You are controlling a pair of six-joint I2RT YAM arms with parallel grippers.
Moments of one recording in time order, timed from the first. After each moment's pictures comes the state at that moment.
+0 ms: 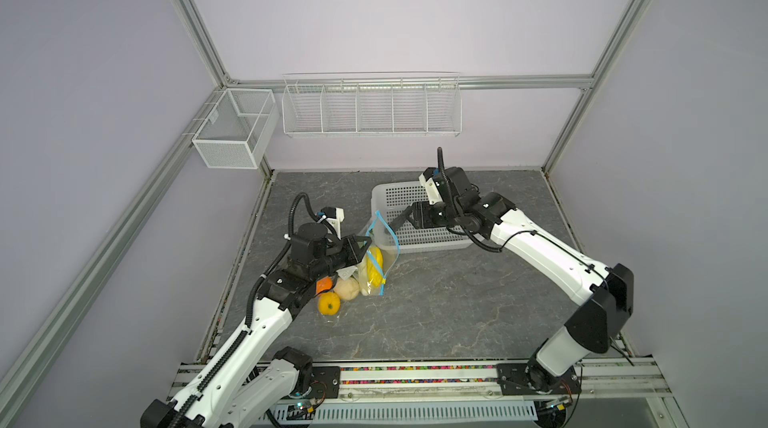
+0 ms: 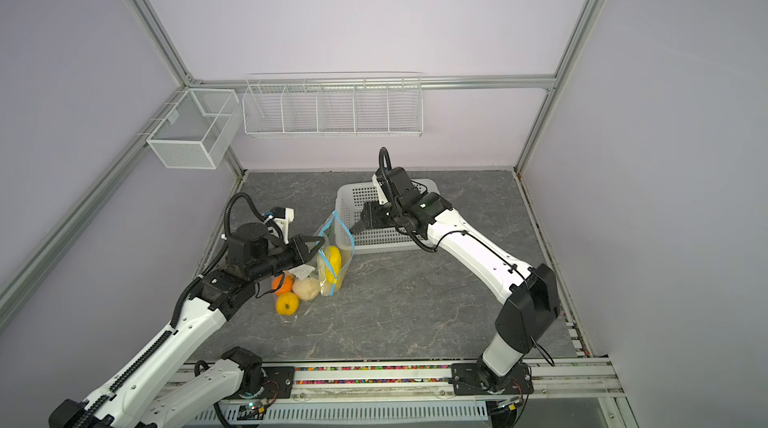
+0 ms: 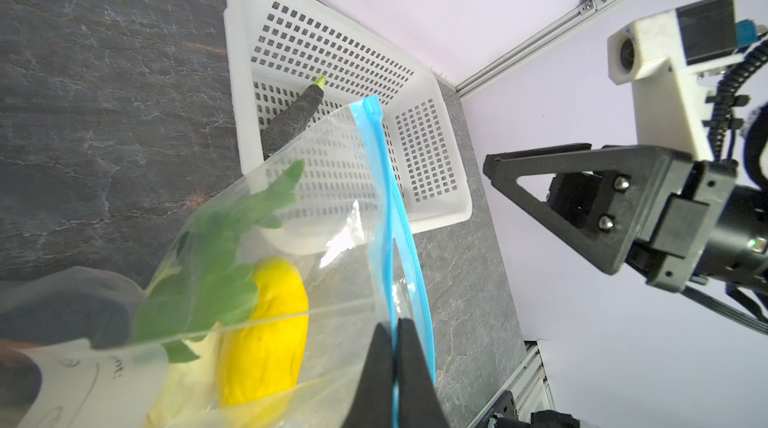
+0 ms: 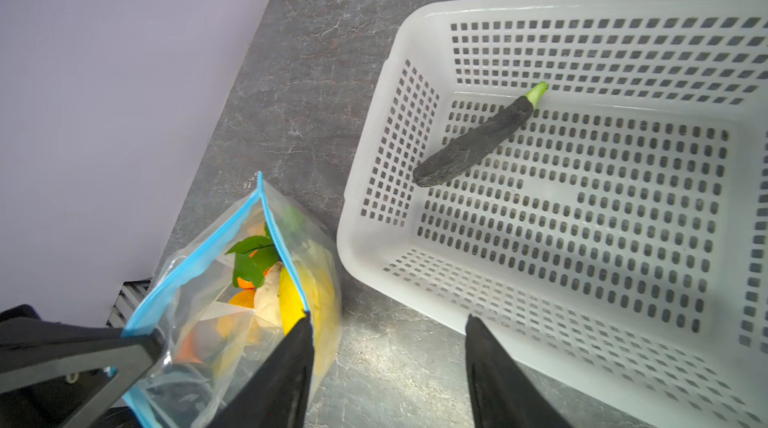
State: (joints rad) left arm -0.46 0.91 0.77 -0.29 0.34 -0.74; right arm 0.71 1.64 1.57 -0.71 -0.10 0.47
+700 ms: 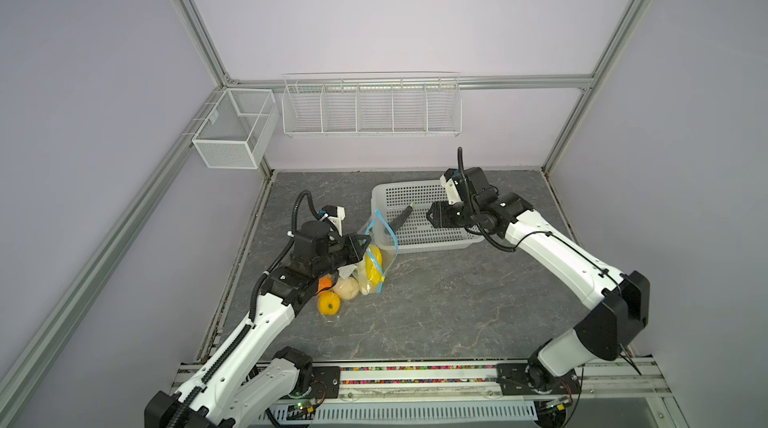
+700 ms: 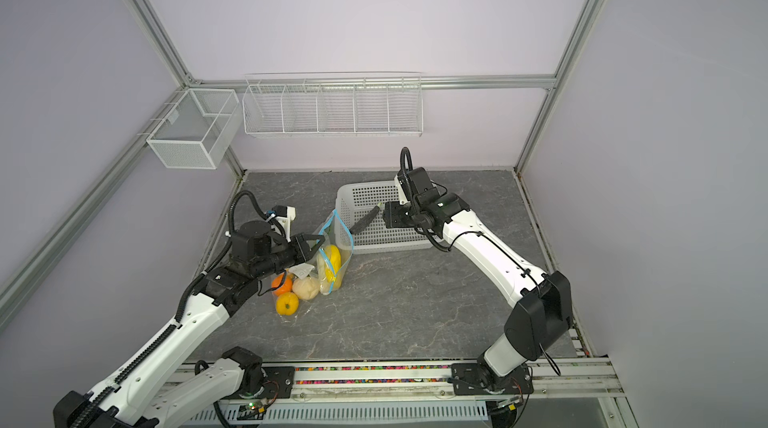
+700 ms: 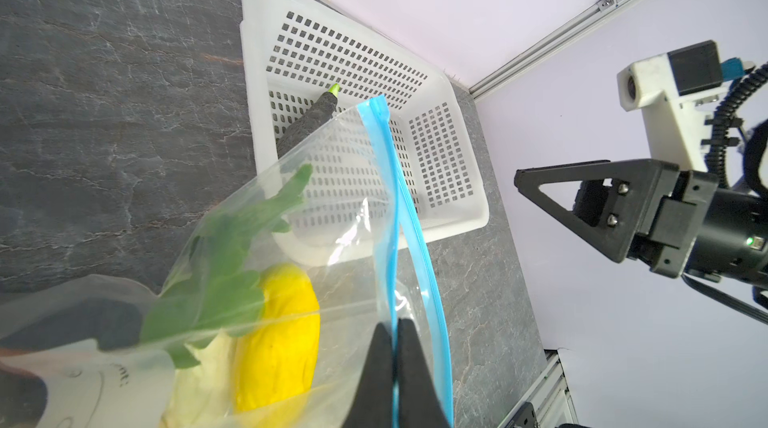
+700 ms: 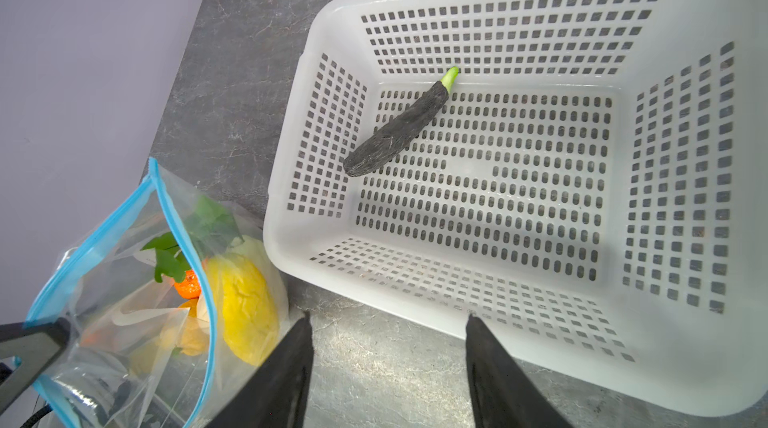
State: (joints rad) left arm -0.46 0.94 0.76 -0.27 0.30 -0.71; right arm 0.60 1.58 1.49 -0.74 -0.08 0.44
